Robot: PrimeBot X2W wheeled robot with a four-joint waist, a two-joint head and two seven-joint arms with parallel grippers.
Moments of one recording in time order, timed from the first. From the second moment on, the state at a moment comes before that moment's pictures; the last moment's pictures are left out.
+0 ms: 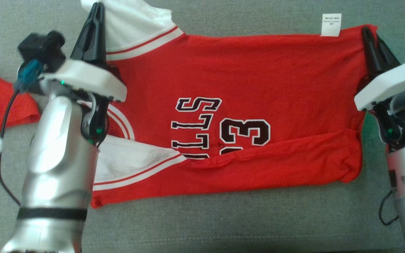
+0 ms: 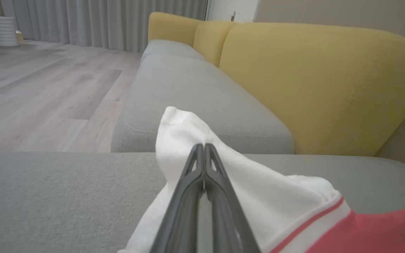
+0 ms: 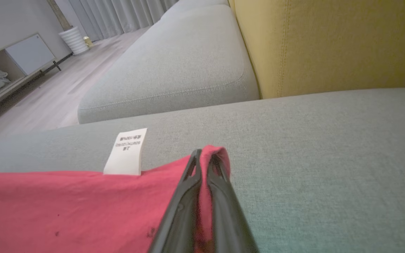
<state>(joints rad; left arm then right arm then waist) -0.70 0.07 -0.18 0.55 -0.29 -0.08 -0.25 -0.57 -0.24 0.06 0.38 0.42 0.12 0.15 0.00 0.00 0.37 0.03</state>
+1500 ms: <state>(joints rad) -0.02 0.04 -0.11 0.14 -0.21 0.01 -0.25 -0.03 -0.08 -0.02 -0.05 0.22 0.12 0.04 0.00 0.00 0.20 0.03</state>
